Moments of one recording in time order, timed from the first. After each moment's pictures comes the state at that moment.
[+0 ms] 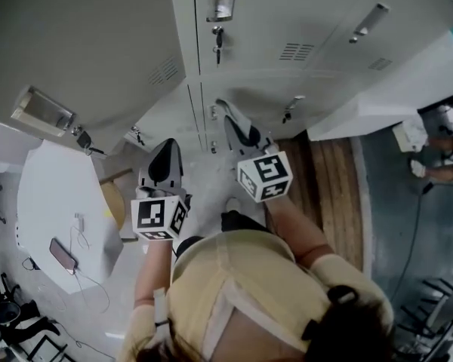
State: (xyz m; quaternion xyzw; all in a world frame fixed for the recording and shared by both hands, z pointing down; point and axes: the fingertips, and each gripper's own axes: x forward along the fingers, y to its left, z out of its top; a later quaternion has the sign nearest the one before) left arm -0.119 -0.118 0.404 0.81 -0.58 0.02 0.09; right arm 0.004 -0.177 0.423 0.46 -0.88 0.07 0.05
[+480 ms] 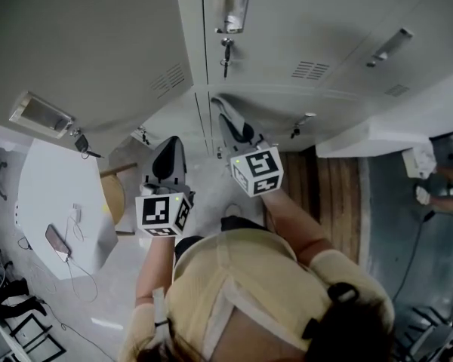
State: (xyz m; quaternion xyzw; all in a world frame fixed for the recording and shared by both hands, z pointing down) left arm -0.116 -0.144 0.409 0.78 -0.62 0.03 0.07; right arm -0.020 -0.222 0.445 0.41 -0.91 0.05 0.07
